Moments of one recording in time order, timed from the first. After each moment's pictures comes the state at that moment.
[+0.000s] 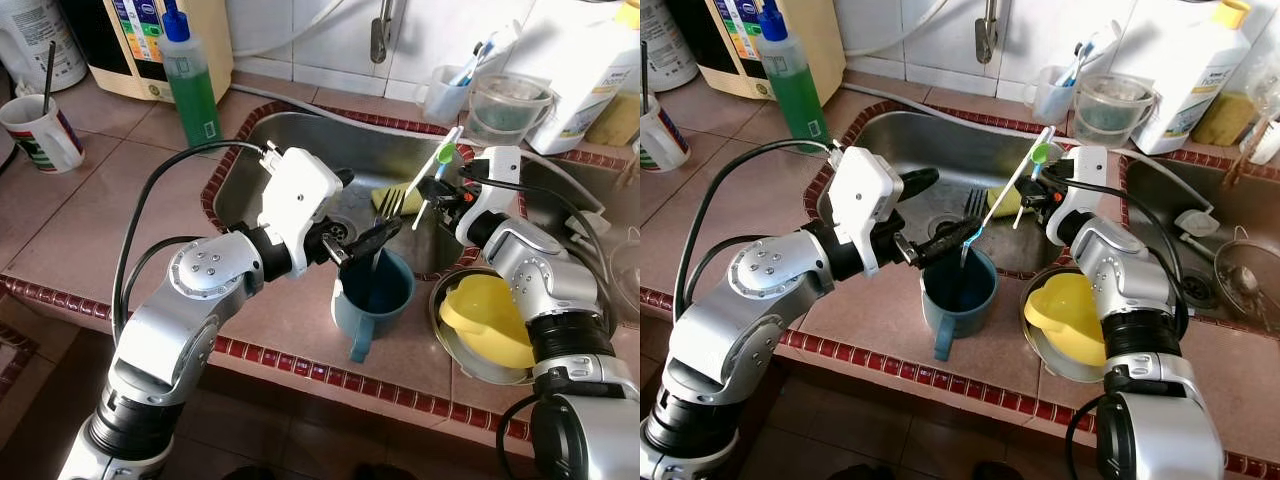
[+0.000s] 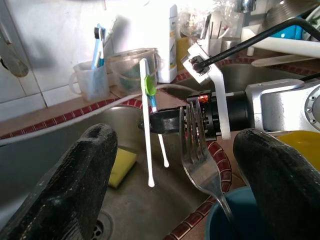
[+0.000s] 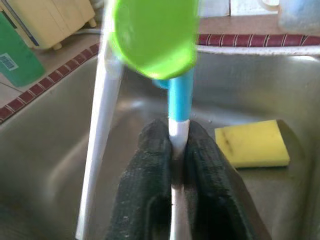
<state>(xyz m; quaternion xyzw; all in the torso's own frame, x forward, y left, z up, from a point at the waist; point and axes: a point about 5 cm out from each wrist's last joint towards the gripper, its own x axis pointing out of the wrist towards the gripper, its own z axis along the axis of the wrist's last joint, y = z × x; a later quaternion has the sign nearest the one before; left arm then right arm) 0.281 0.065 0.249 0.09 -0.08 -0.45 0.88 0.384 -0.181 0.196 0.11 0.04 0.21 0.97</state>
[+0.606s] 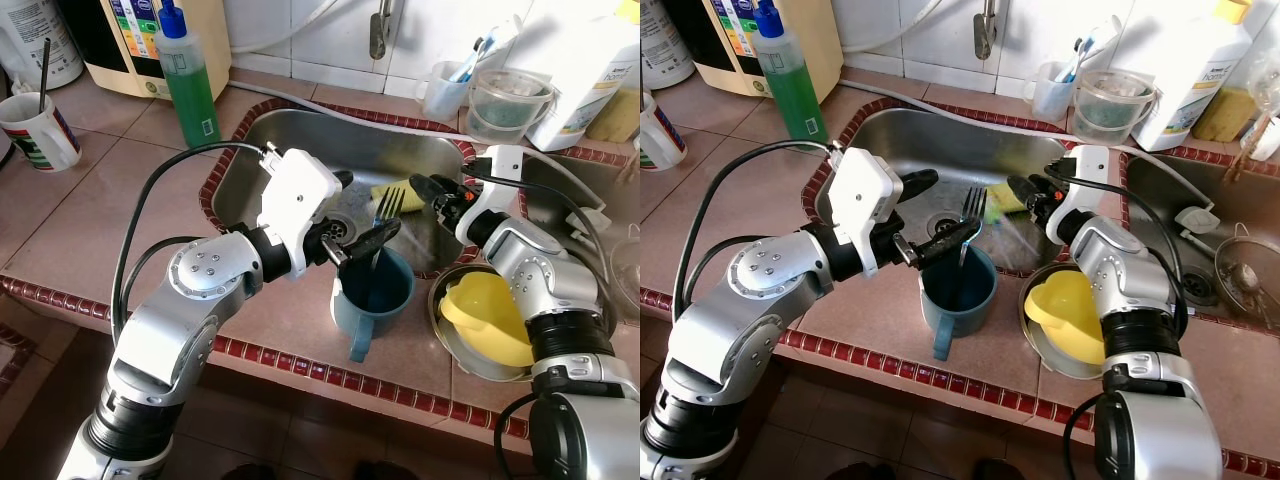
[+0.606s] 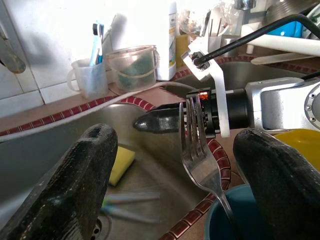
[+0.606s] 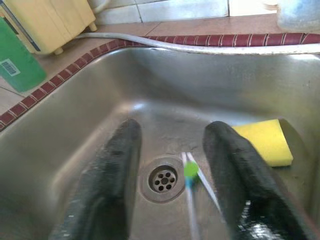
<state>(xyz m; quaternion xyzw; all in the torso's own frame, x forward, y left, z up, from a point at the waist) 0.281 0.065 0.249 0.09 -0.08 -0.45 0.88 0.384 -0.181 0.198 0.12 0.03 0.21 0.97</state>
